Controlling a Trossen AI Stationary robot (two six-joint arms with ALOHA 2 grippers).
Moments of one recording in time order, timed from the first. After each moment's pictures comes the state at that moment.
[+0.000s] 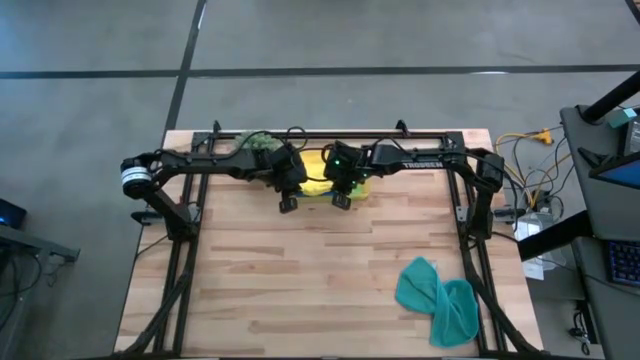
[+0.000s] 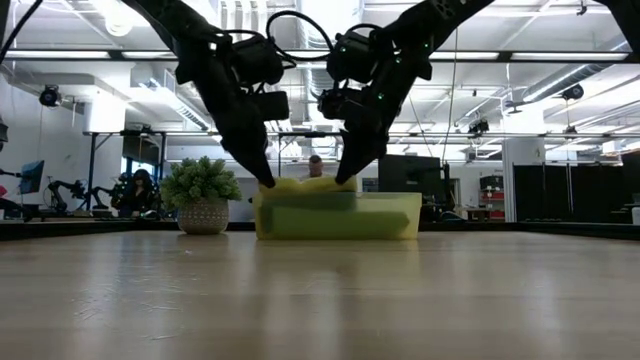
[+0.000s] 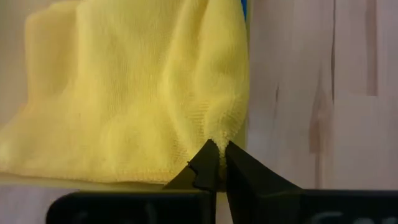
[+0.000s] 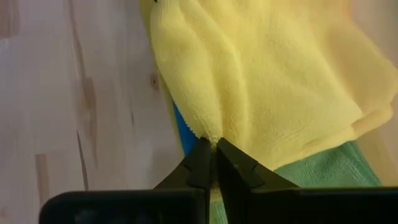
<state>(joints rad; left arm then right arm) 0.36 1.57 1.02 -0.43 0.12 0.19 -0.29 1.87 1.37 -0.55 -0.09 -0.06</state>
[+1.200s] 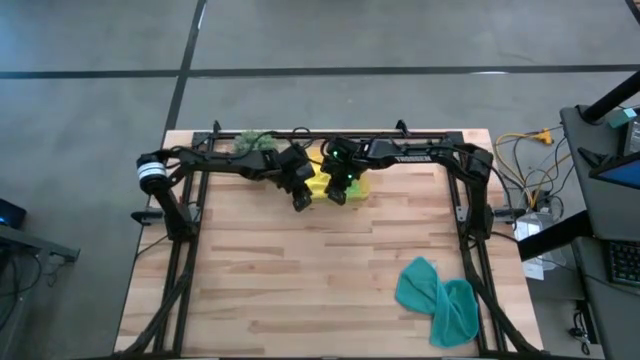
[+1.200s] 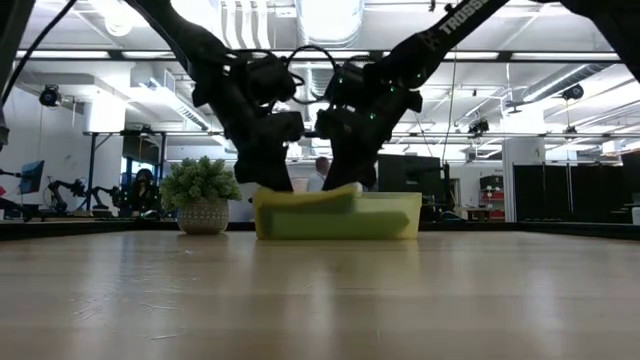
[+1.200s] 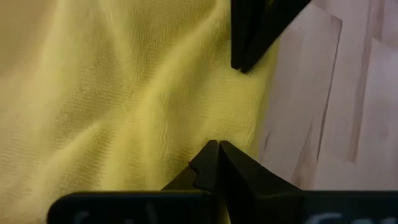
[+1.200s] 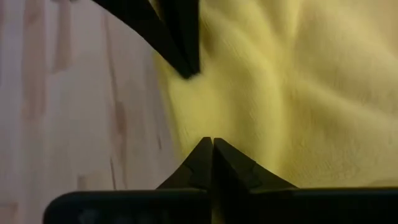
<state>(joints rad) 0.38 1.70 1.04 -0.29 0.23 -0.10 -0.37 1.97 1.37 -0.42 -0.40 0.00</state>
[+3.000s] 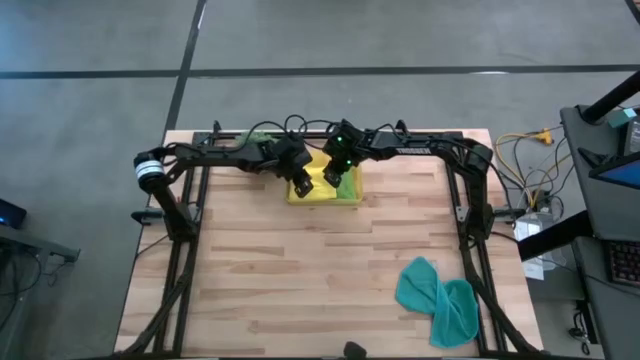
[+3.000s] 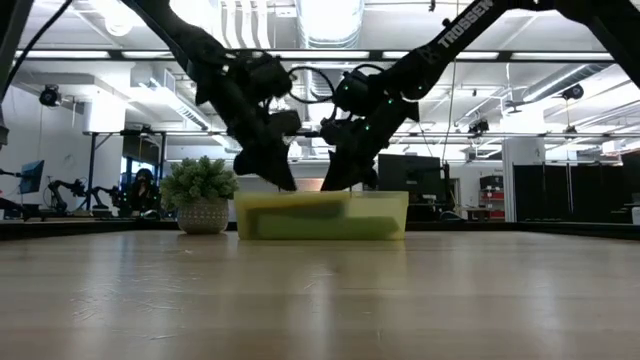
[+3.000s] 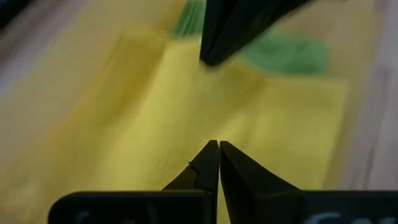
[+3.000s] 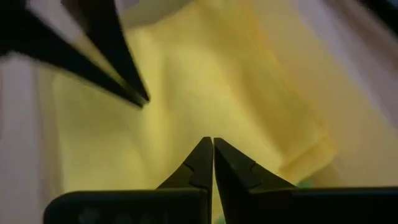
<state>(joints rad) 0.46 1.68 1.06 -0.25 0.14 -0.12 -0.47 1.99 1.37 -0.28 -0.29 0.08</state>
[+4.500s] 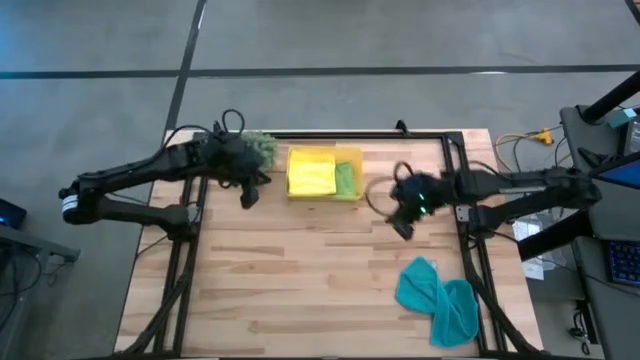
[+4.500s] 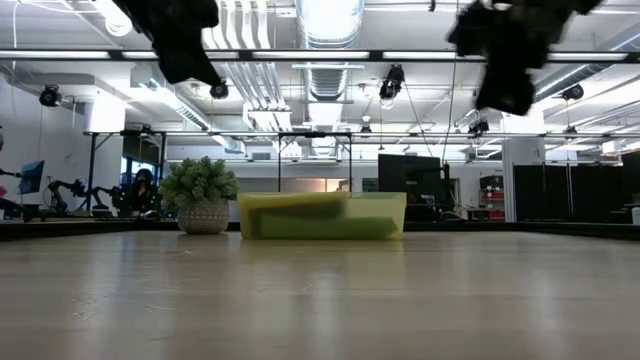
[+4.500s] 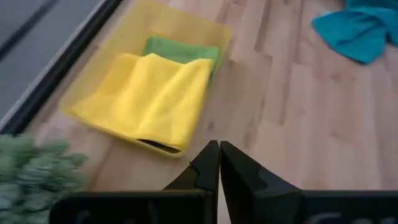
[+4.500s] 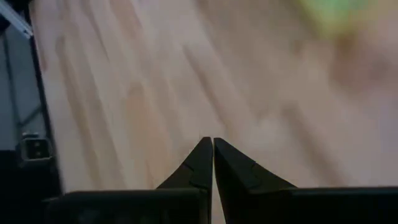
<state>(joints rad) 0.35 1.00 1.00 -0.73 0.10 -0.05 -0.04 1.06 0.82 -0.65 -0.13 0.54</state>
